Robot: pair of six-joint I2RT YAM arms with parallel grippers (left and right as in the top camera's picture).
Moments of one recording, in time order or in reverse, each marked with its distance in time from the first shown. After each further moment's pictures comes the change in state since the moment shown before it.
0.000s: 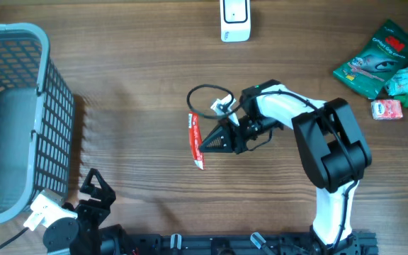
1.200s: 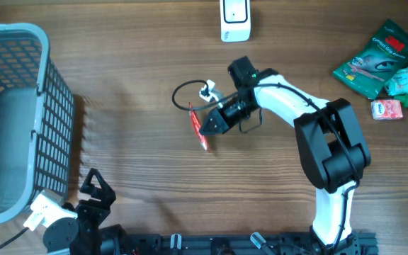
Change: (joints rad) left arm 0.000 0.000 0.000 0.000 0.000 0.000; right arm 0.004 -0.003 0.168 0.404 0.650 0.945
